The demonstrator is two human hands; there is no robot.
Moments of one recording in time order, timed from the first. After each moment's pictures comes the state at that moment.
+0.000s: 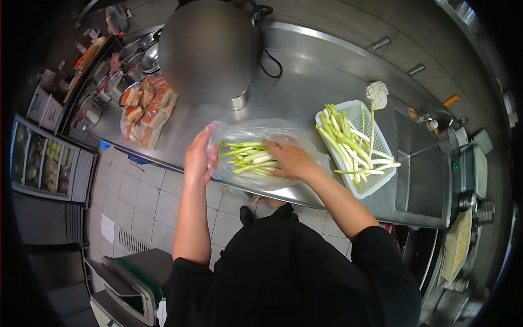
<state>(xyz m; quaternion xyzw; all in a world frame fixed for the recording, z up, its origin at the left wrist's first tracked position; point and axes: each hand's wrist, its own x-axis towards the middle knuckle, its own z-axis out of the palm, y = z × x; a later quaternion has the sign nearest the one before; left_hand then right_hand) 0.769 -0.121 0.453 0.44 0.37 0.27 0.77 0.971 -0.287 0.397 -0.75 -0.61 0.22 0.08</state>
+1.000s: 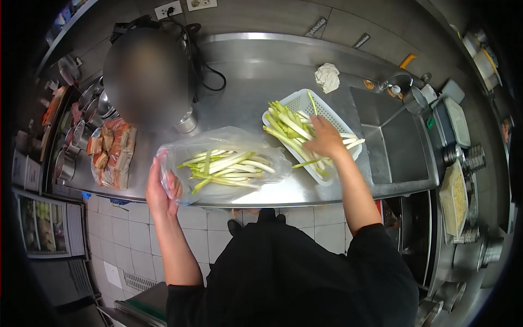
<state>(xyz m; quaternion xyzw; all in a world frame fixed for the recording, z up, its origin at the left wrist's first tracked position) 0.777 -0.153 0.475 0.38 0.28 0.31 0.83 1.106 -0.441 0.421 -0.94 -0.32 0.05 0.13</state>
